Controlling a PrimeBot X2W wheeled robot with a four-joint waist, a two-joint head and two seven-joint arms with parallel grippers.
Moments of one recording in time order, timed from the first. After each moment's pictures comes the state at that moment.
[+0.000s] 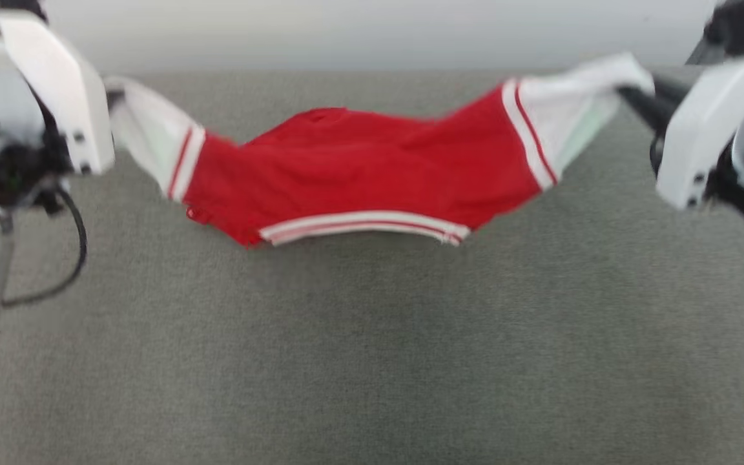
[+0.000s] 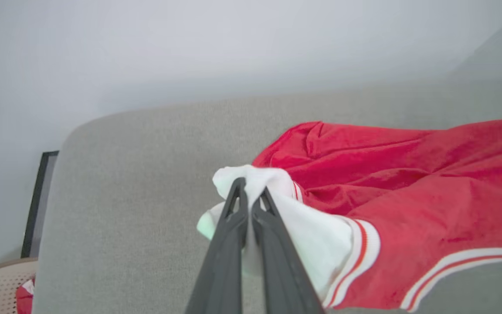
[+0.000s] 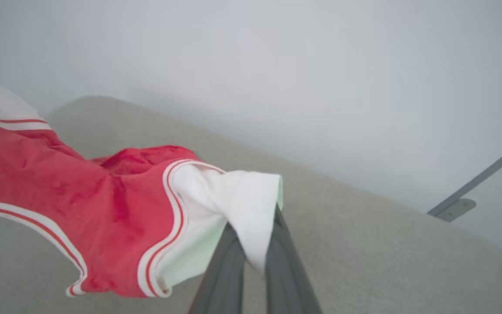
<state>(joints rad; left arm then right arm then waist) -0.87 0.57 -0.34 0.24 -0.72 0.09 0.93 -0.74 -0.45 0.26 0.08 0.65 0.13 0.72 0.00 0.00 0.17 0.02</state>
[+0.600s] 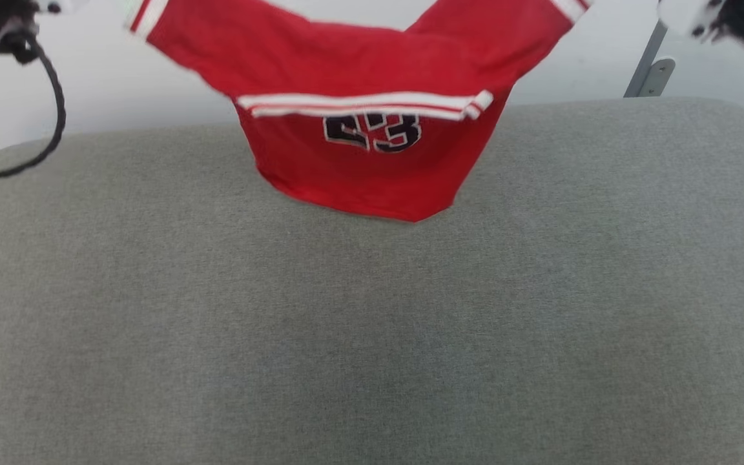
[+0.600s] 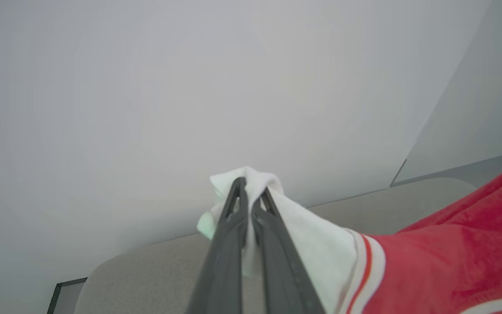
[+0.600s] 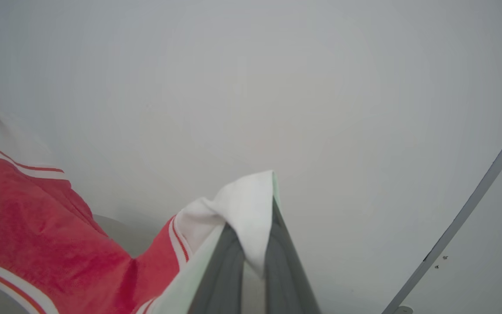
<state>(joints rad) -1.21 0.50 -0.35 0.37 -0.65 0.04 0.82 -1.11 -0.32 0.26 0.29 0.58 0.13 0.59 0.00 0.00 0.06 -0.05</state>
